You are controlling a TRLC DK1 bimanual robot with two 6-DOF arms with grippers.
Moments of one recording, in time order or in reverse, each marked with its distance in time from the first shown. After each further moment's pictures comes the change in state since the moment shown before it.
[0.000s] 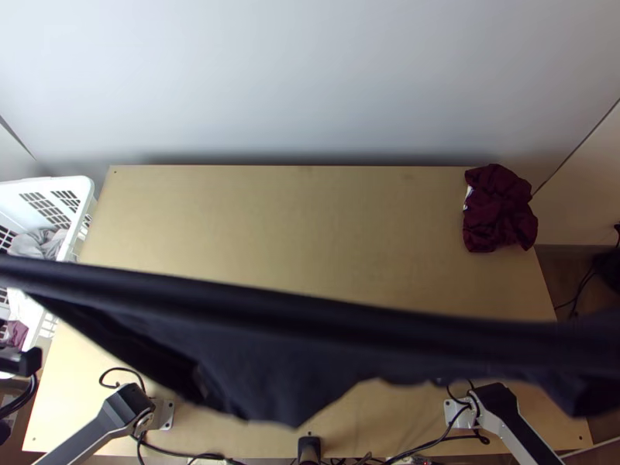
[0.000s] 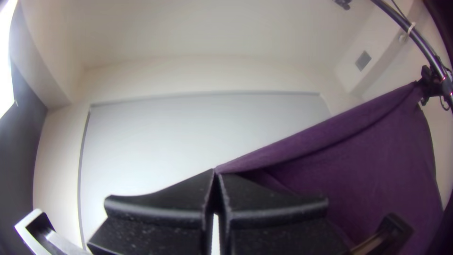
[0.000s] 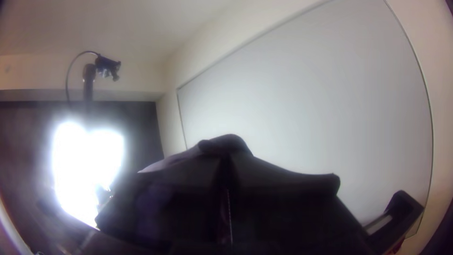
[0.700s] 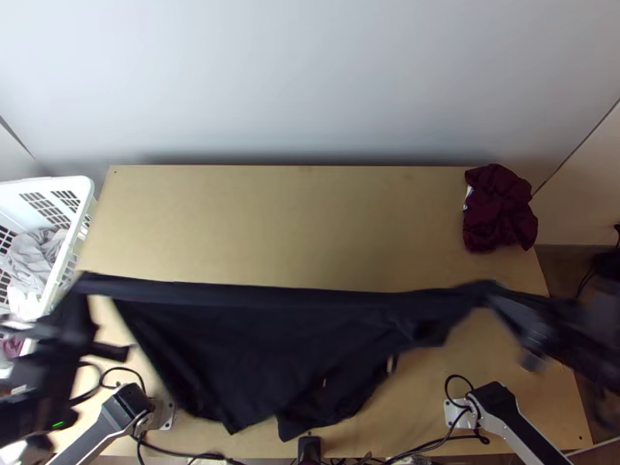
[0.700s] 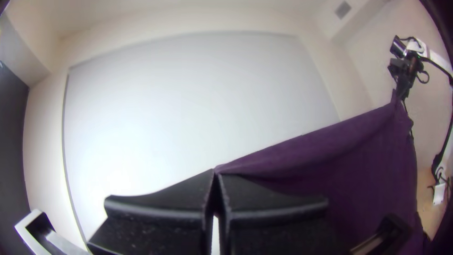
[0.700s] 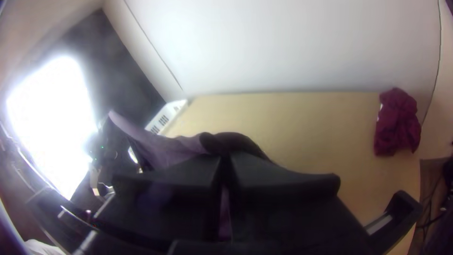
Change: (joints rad) left arm -0.006 -0.265 -0.502 -0.058 0.016 -0.034; right arm 0.124 -0.023 -0.669 -0.182 -0.052 -0.086
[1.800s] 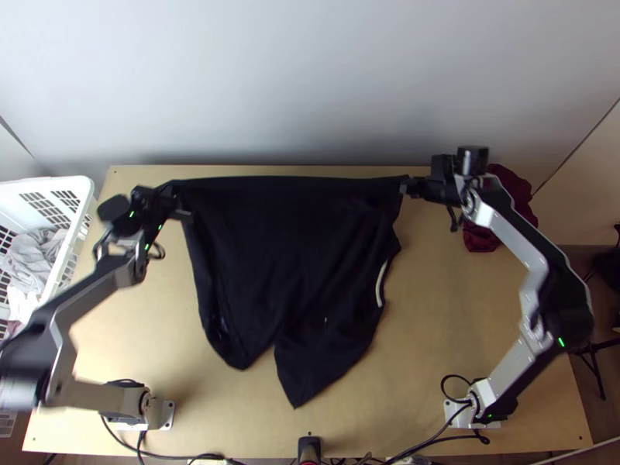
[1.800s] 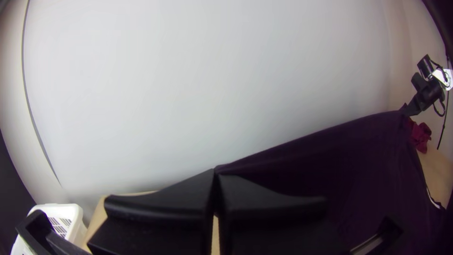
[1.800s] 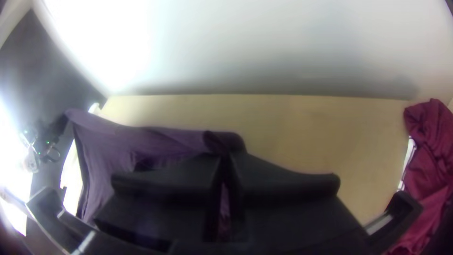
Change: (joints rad) left arm 0.717 1.479 0.253 0.597 0.517 -0.290; right arm -0.266 1.184 0.020 0.875 -0.040 -0.220
